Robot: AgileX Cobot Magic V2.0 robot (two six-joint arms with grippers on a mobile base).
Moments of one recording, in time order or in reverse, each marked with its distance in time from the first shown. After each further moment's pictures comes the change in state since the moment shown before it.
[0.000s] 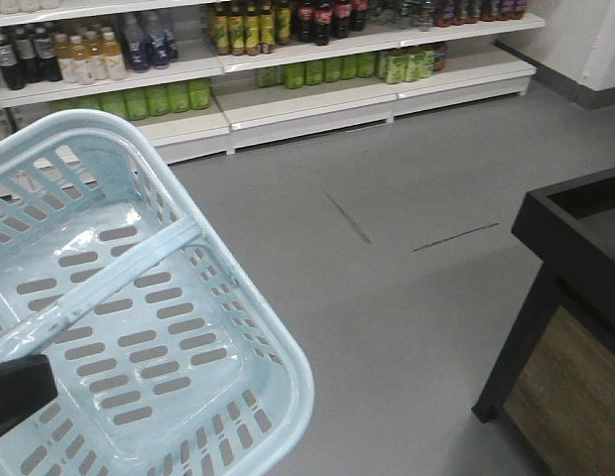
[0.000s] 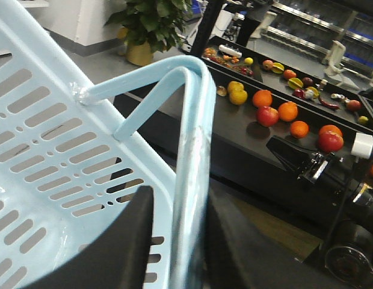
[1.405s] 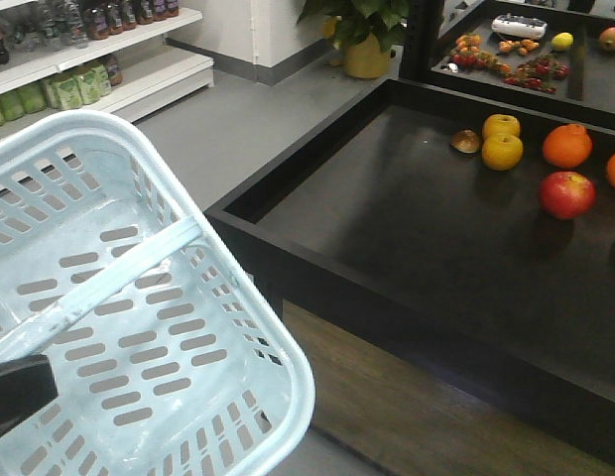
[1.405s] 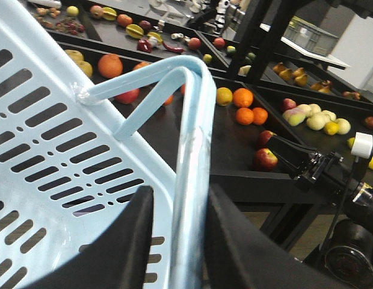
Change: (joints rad) left arm 0.000 0.000 0.000 0.000 0.000 0.000; right arm 0.000 0.000 0.000 0.000 0.000 0.000
